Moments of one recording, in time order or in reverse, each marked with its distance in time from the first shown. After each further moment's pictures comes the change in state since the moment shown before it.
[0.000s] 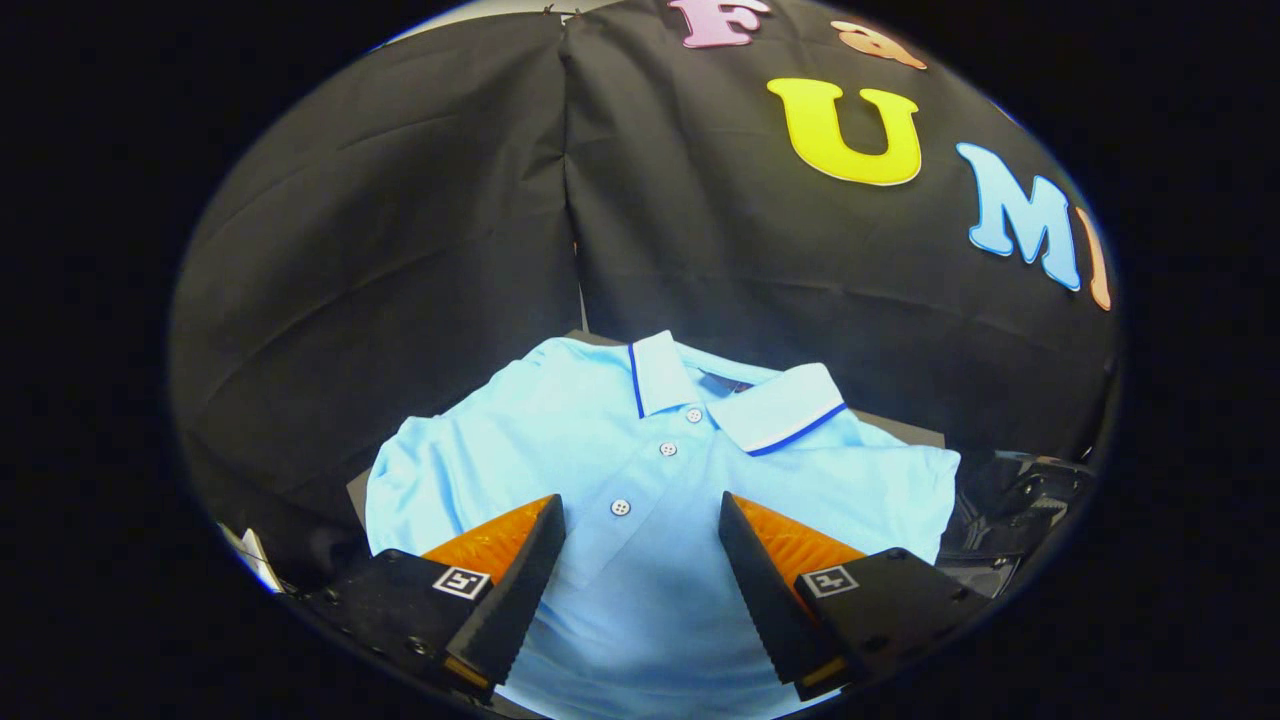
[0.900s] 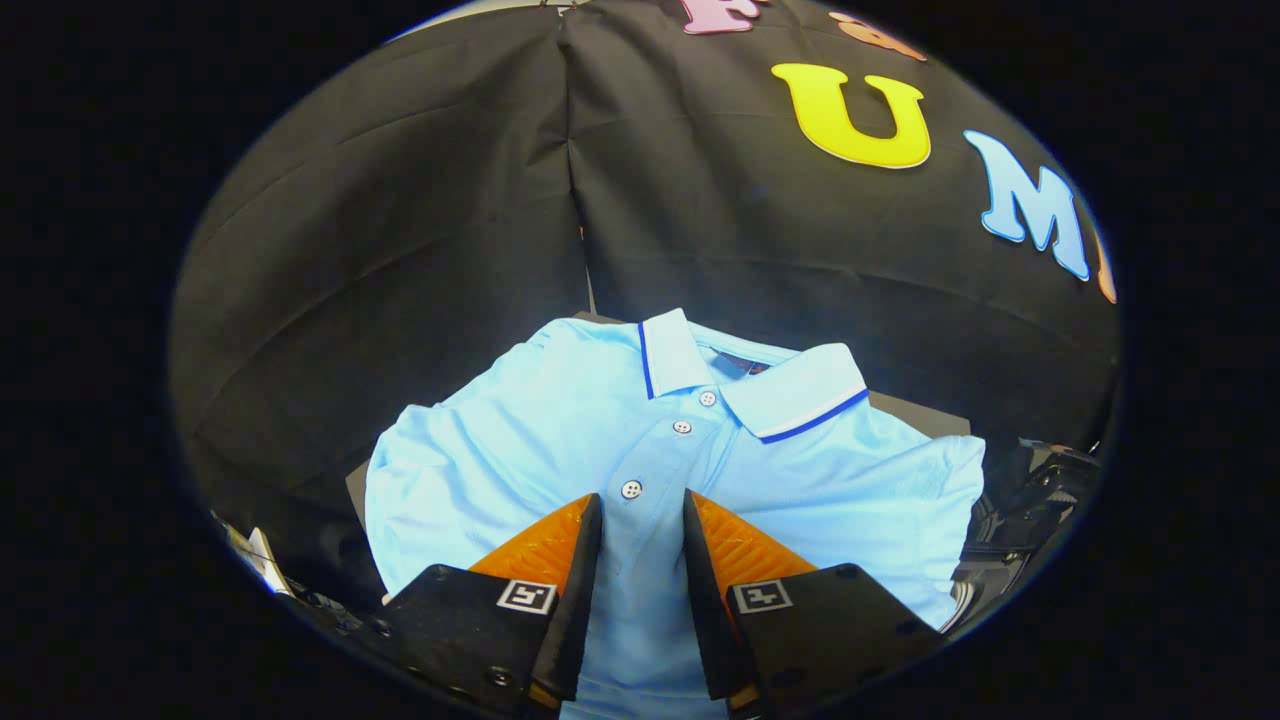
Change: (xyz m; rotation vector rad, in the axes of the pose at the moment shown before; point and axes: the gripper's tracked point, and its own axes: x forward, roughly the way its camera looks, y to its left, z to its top) arm 0.008 0.003 -0.005 -0.009 0.034 0.031
